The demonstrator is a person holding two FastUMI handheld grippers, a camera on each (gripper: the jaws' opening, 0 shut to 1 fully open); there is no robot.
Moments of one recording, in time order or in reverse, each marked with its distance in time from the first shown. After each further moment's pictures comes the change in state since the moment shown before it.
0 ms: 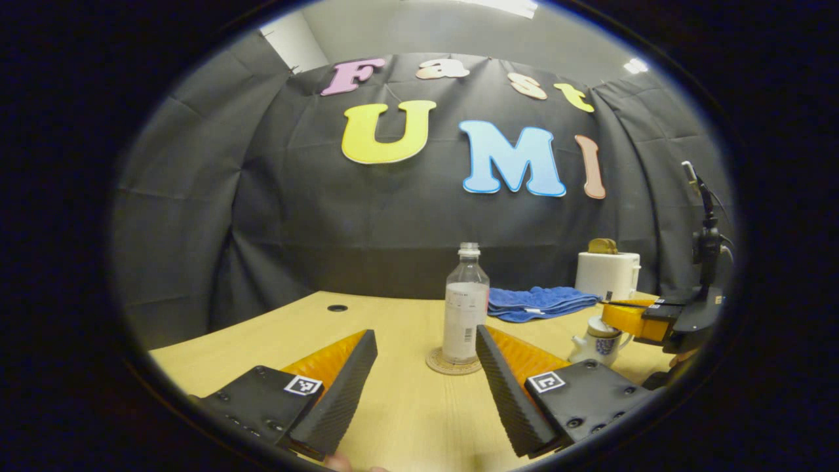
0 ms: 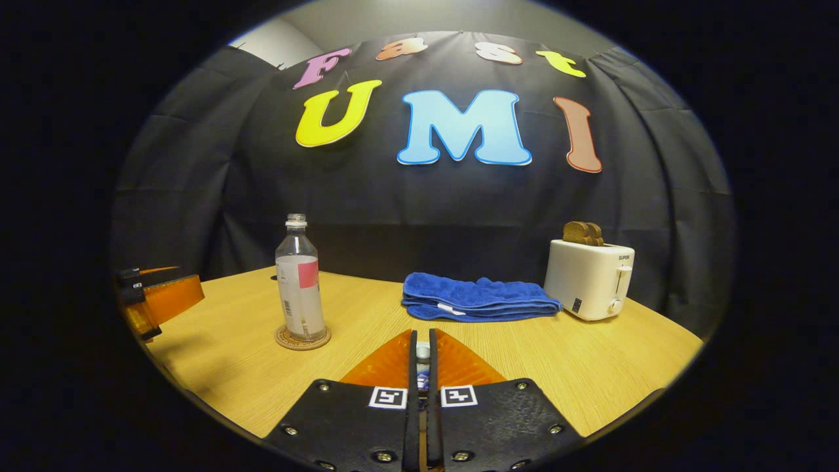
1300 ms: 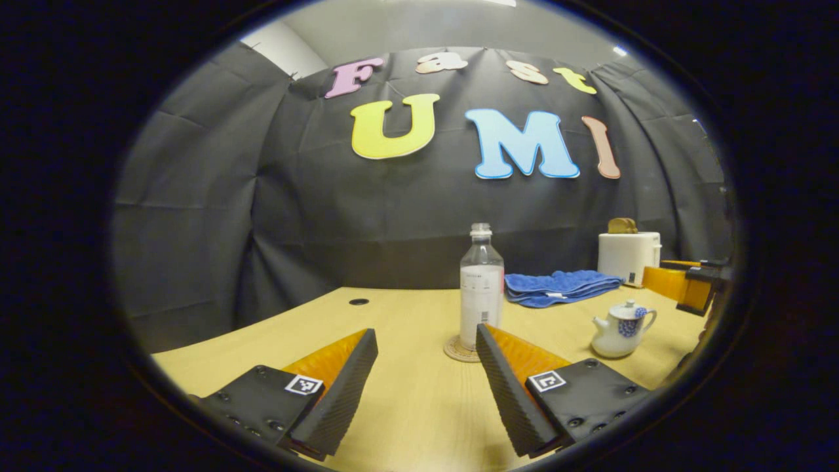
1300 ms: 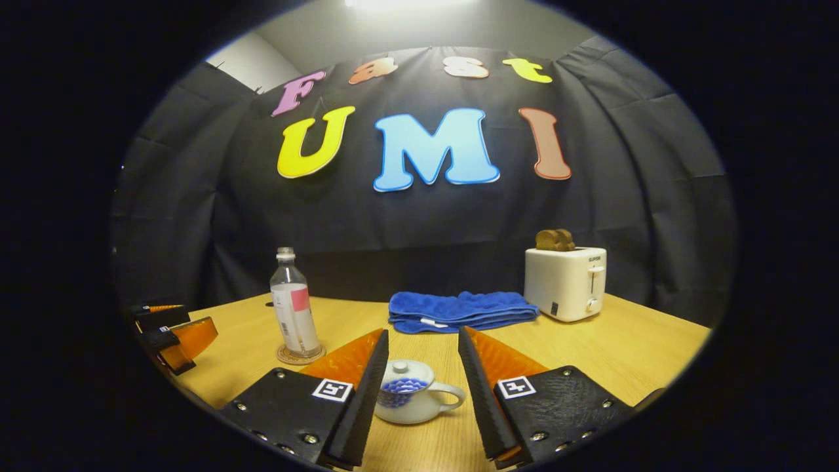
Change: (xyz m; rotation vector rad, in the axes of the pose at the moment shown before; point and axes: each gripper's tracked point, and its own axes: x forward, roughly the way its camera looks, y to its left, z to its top) left arm 0.002 -0.002 -0.012 0.078 0.009 0.079; right arm -0.048 -0.031 0.023 0.088 -0.134 -0.086
